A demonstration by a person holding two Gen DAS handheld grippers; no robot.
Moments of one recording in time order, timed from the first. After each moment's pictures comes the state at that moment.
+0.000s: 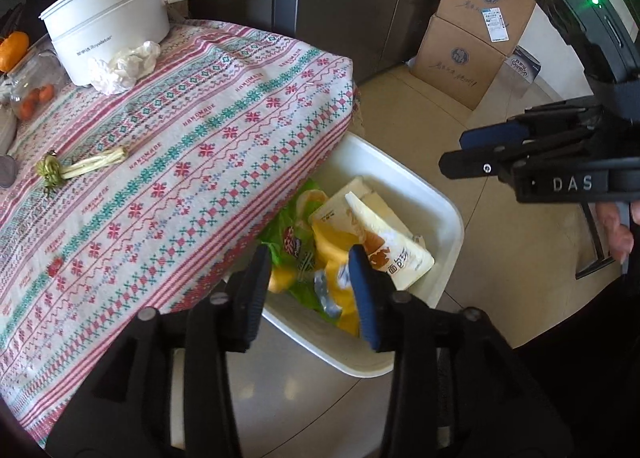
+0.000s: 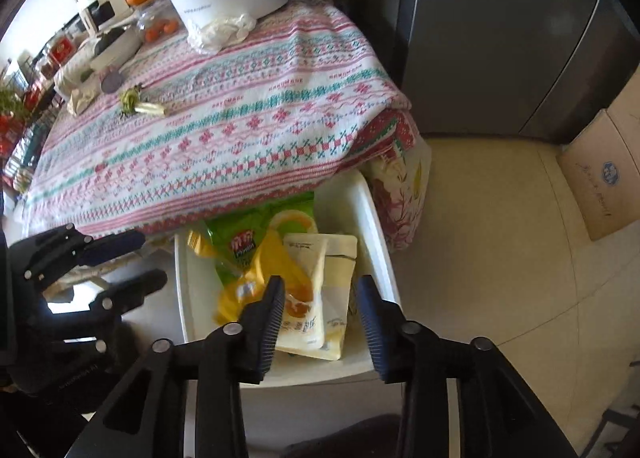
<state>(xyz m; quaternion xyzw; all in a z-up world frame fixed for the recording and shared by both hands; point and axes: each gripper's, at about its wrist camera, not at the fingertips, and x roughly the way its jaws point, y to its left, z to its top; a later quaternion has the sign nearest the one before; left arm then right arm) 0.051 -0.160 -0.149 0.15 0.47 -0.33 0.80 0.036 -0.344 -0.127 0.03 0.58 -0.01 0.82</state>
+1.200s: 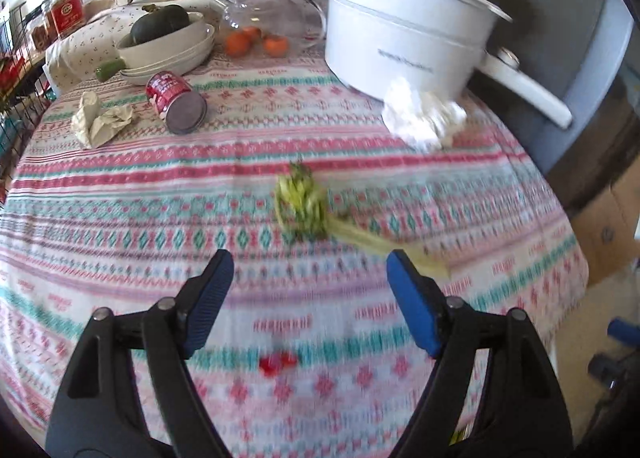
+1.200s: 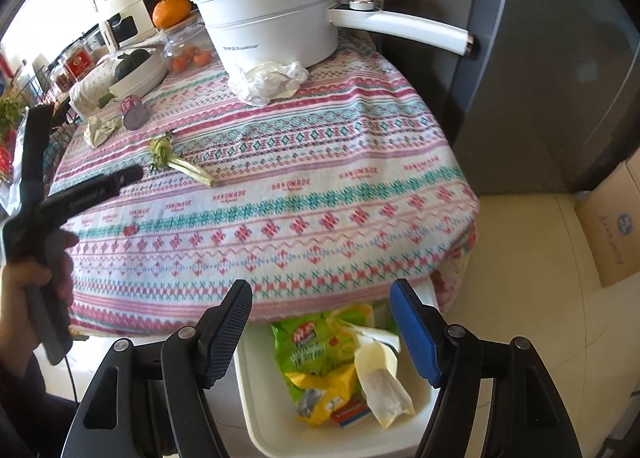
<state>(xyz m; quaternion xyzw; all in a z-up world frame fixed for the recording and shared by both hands) 0.232 -0.009 -0.143 -0.02 0.46 -0.03 0.89 0.116 -0.273 -0.110 0.01 0.54 0.02 0.84</state>
